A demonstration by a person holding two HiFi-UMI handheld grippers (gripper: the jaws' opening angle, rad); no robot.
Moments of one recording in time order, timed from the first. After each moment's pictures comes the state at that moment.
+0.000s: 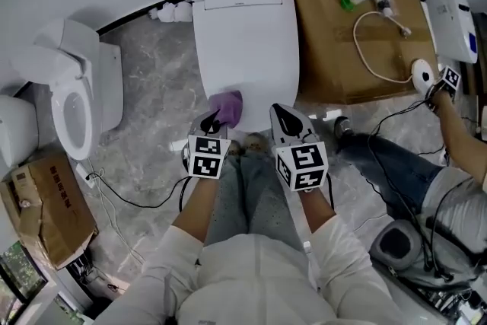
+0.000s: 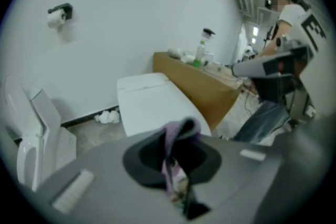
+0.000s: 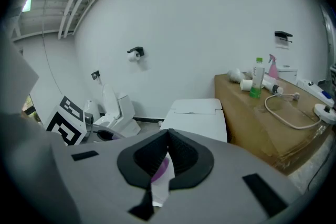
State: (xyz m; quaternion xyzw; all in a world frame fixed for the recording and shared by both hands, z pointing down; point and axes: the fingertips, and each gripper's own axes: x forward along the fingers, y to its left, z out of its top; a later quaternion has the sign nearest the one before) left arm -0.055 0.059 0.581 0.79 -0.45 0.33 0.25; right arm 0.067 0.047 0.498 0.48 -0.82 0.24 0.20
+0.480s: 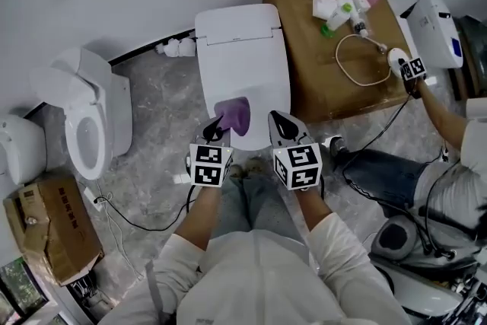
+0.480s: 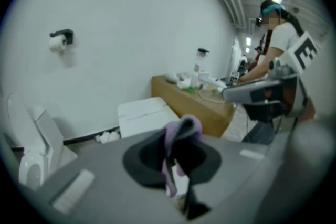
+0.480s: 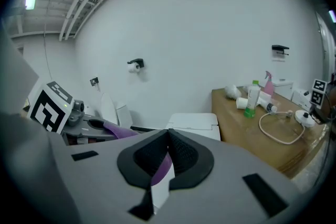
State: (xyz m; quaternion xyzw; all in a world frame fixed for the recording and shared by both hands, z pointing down) left arm -0.040 0.032 0.469 0.82 -0.46 0.27 0.19; right arm 0.075 0.033 0.428 0.51 -0.82 0.21 0.17
